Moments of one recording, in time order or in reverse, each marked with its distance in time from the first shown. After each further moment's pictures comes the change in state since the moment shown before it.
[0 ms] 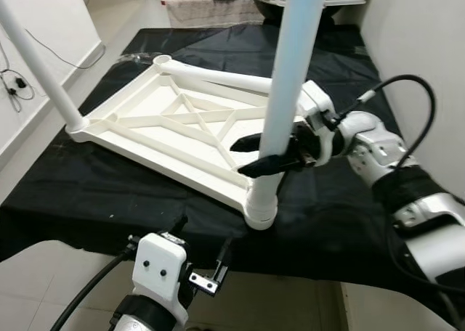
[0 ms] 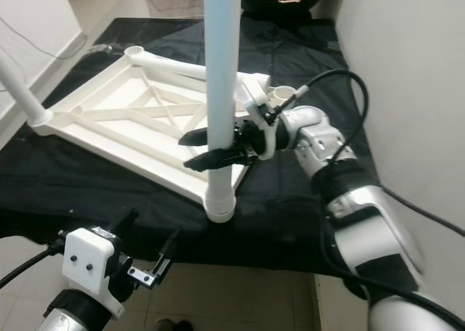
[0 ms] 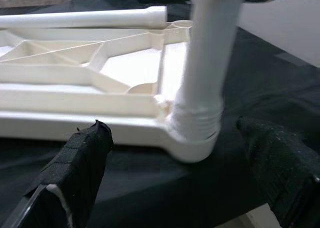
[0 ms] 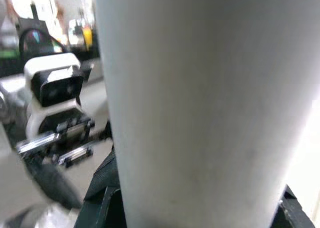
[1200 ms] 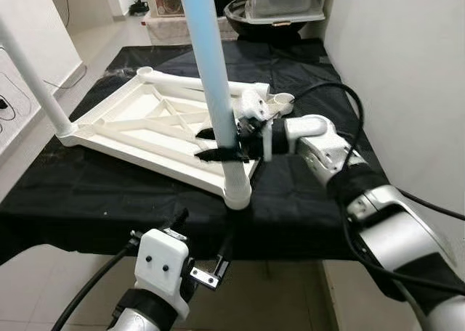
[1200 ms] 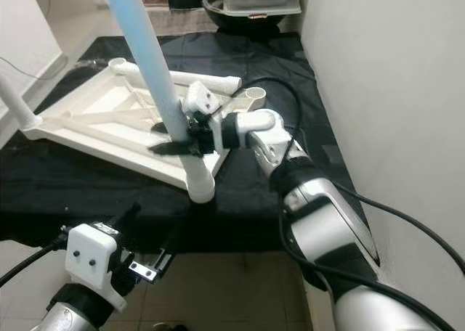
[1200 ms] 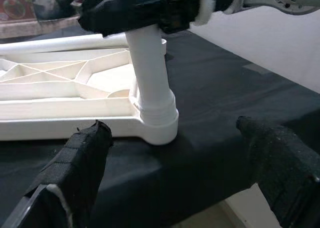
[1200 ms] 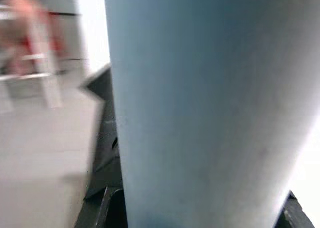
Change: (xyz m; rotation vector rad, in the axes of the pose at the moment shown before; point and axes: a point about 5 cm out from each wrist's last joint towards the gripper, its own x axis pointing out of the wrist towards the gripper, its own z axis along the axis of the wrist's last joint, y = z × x) left arm 0.006 0.004 0.002 0.026 -0.027 0.017; right arm 0.025 -0.048 -0.010 -0.105 0.256 -0.600
